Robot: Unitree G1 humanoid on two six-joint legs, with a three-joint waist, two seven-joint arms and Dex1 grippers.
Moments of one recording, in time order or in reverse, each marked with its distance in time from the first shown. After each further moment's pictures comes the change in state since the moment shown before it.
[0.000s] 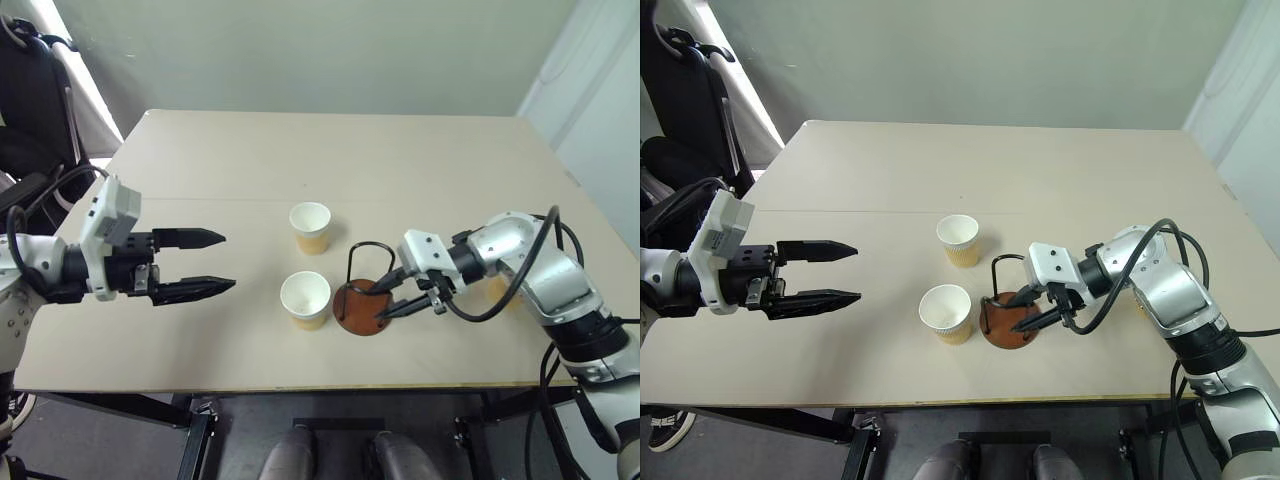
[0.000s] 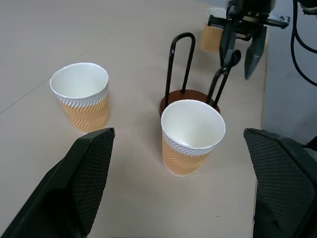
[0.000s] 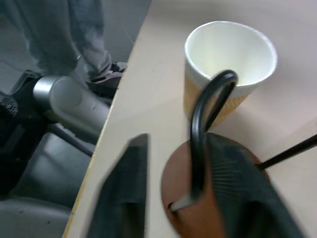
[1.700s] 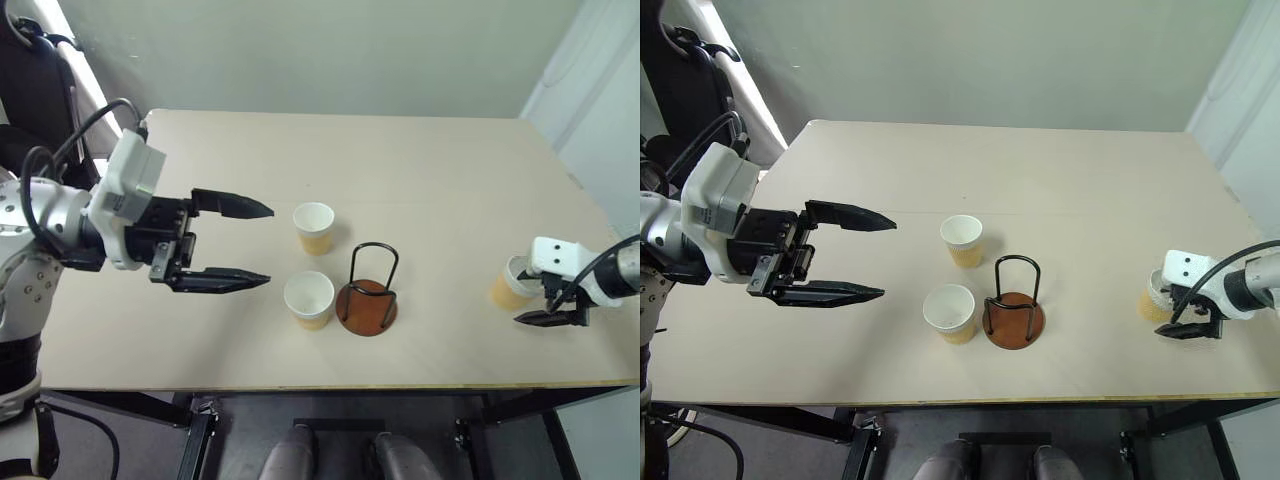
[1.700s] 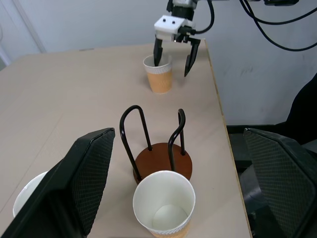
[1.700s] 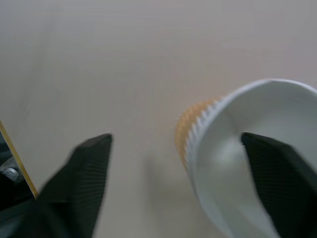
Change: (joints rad) left arm -0.269 -0.046 -0.103 -0.113 -0.059 -0.039 -0.084; right arm 0.311 -0.488 -0.225 0.174 -0.208 -0.042 -0.125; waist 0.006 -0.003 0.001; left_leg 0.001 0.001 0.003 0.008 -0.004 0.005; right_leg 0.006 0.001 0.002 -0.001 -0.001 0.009
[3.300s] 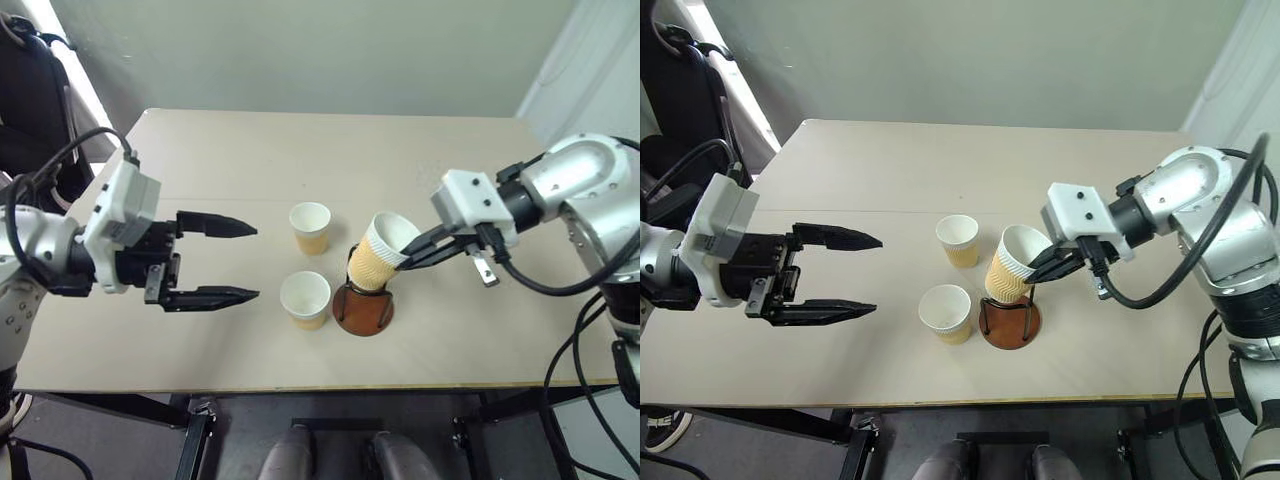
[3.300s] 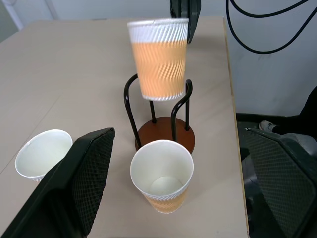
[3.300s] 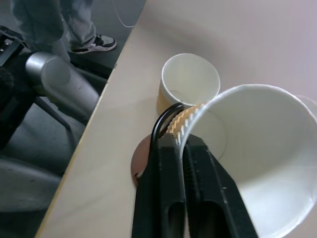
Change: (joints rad) left arm 0.189 0.065 0.088 -0.074 0.003 0.003 0.063; right arm -0.555 0.348 0.163 -0.230 0.264 0.107 0.204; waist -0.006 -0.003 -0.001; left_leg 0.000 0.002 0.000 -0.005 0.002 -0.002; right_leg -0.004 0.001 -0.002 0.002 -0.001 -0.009
